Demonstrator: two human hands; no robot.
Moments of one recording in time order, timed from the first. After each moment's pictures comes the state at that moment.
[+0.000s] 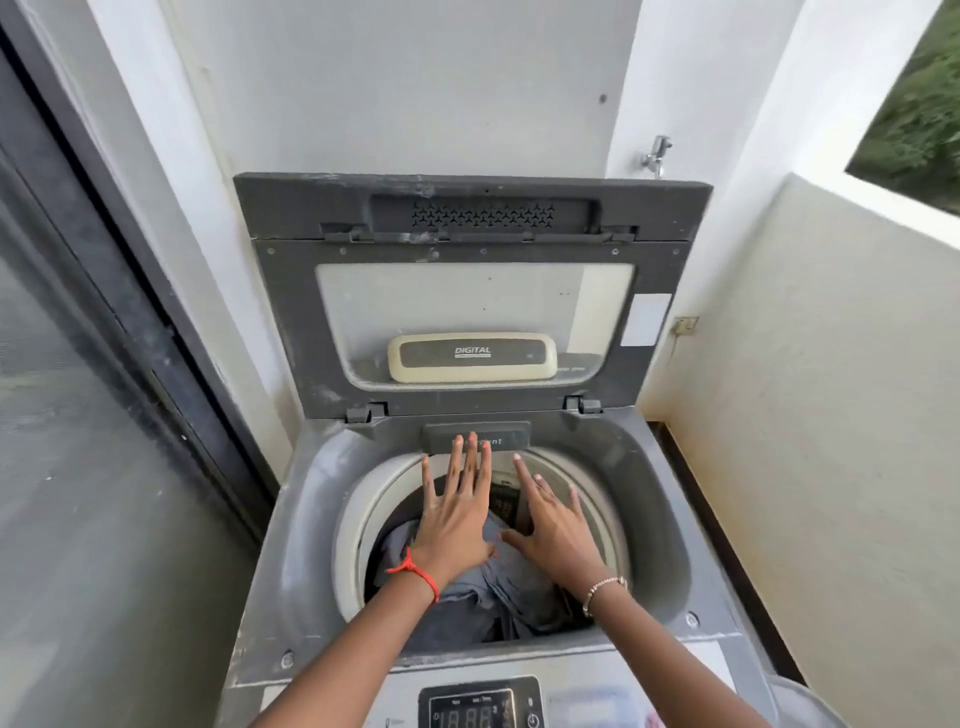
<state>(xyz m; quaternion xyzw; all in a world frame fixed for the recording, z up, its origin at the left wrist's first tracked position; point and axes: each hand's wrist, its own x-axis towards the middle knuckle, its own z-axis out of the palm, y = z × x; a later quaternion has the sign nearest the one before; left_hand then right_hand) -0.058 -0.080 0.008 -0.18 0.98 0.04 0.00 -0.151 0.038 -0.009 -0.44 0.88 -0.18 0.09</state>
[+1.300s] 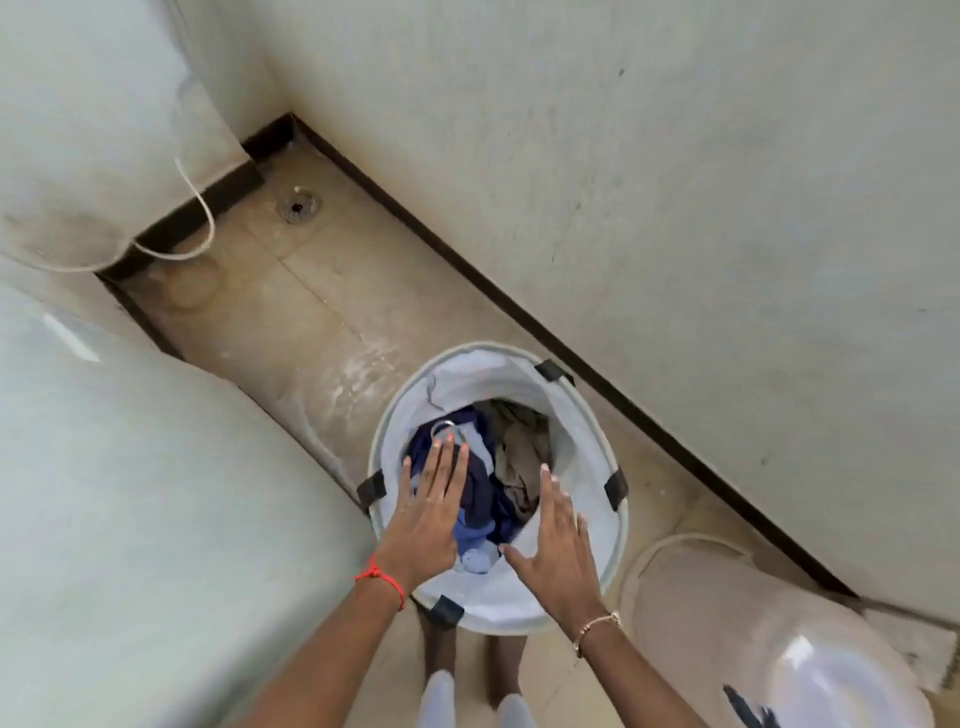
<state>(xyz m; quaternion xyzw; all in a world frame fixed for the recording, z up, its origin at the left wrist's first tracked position) -0.192 0.340 -0.386 0.22 0.95 0.04 0.21 -0.140 0.513 -0.376 0.11 0.93 -0.29 0.21</state>
